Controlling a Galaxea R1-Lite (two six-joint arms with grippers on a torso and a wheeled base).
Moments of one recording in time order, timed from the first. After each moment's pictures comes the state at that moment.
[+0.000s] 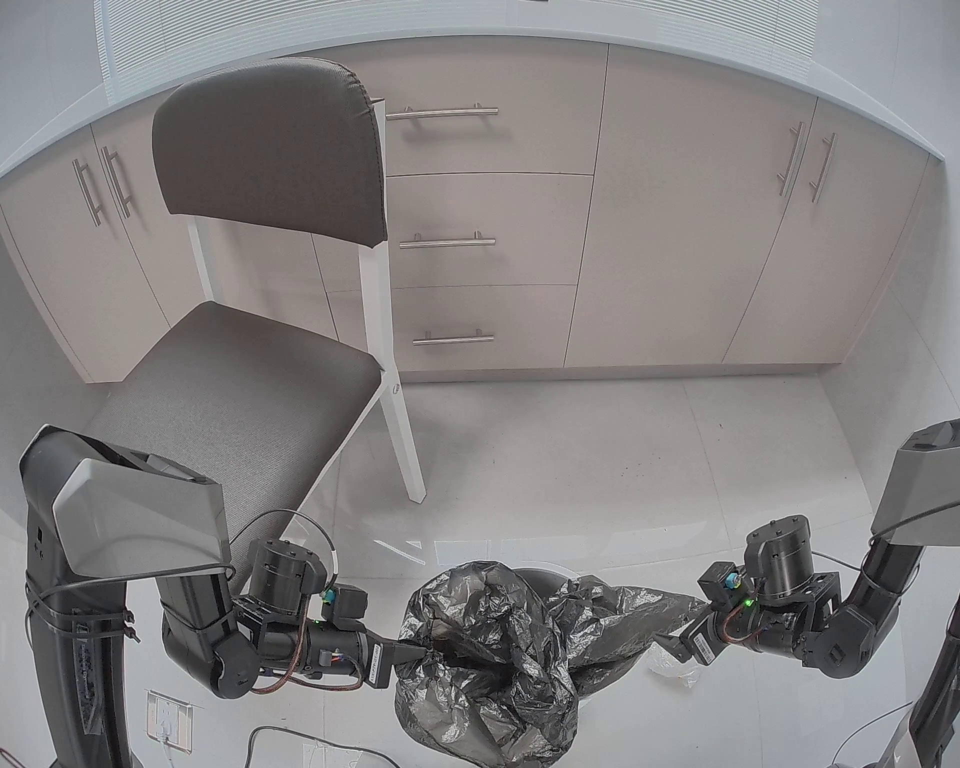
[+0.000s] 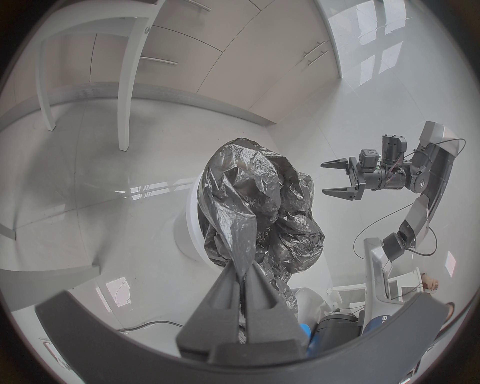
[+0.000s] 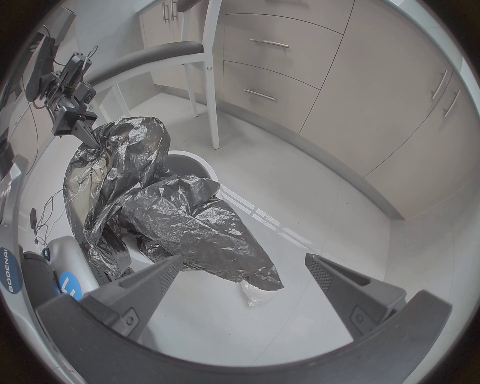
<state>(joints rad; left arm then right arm) -0.40 2.34 -0.45 -1.11 -0.58 -0.13 0.41 2.07 -0.31 -1.03 -0.12 -0.34</state>
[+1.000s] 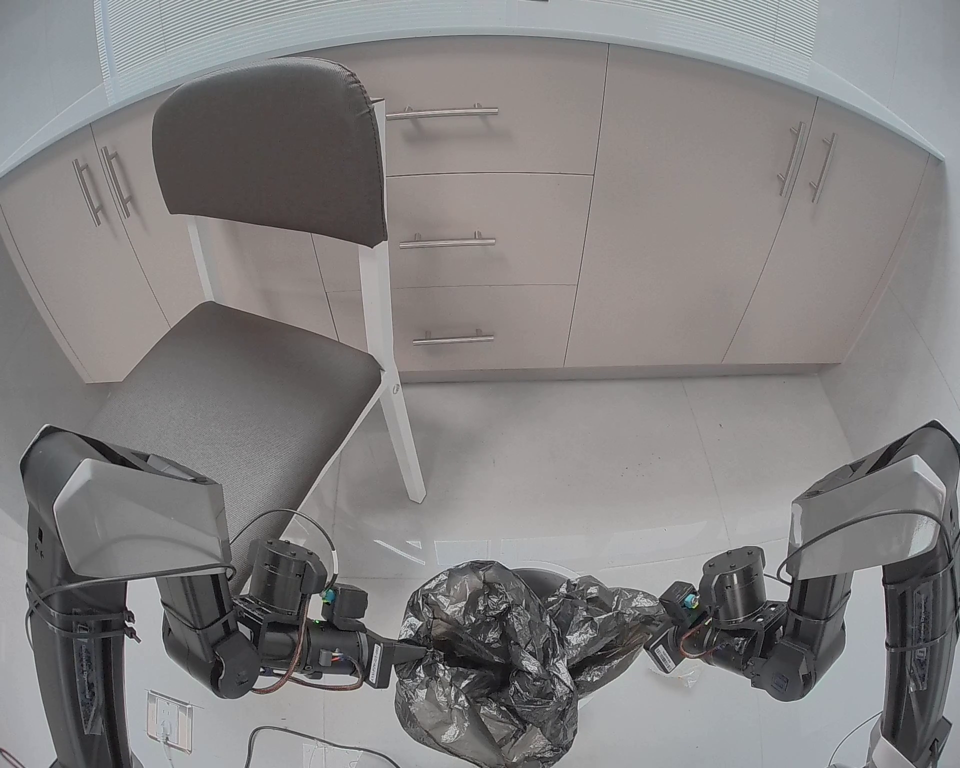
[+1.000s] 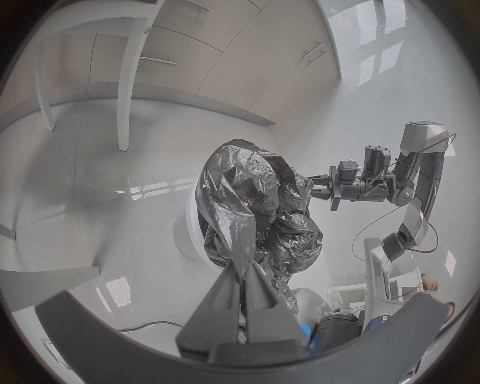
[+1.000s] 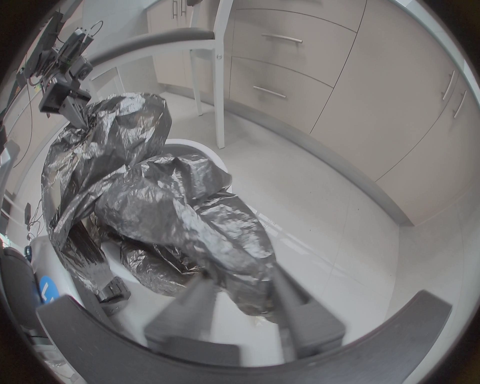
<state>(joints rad) -0.40 2.34 -0.45 -1.11 -0.58 -0.13 0.45 2.37 -0.35 -1.34 -0.13 -0.34</state>
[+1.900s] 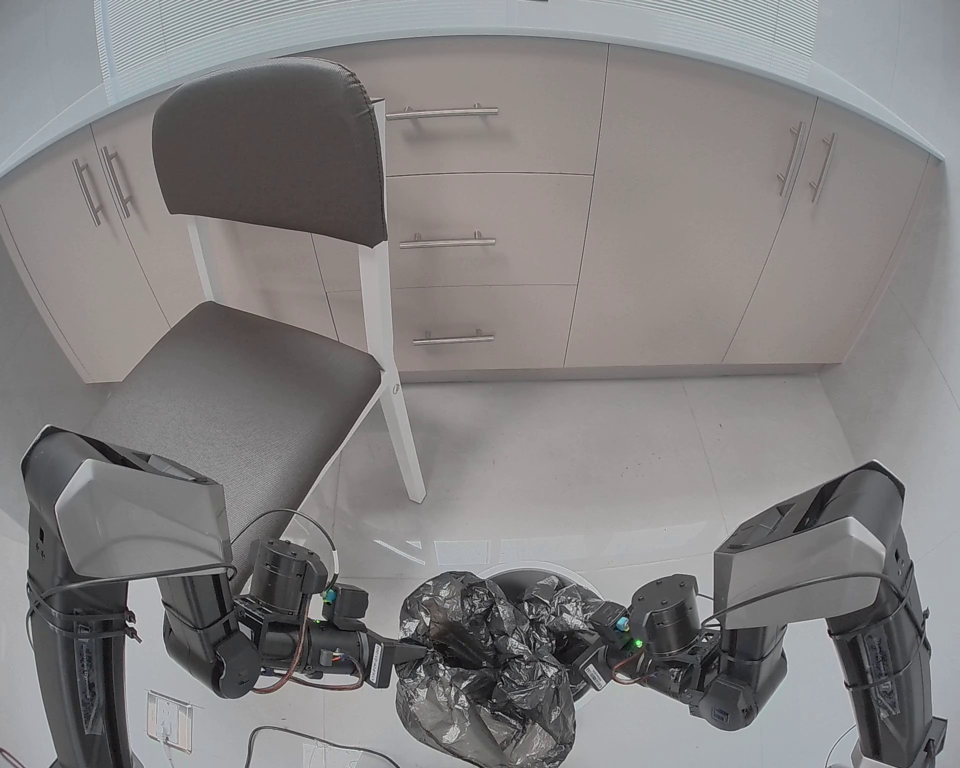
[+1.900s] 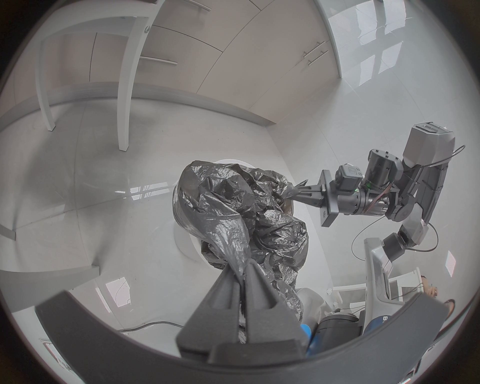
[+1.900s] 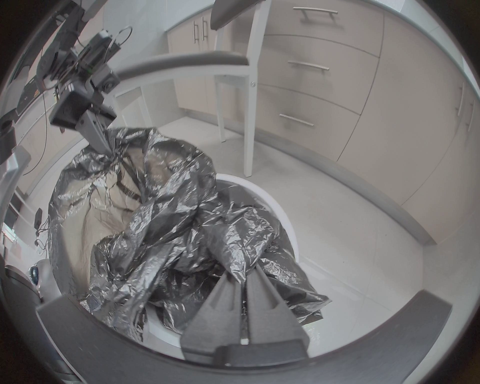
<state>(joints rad) -0.40 2.34 -0.46 -1.11 -0.58 -0.13 0.64 2.51 -0.49 -1.44 -0.13 -0.26</state>
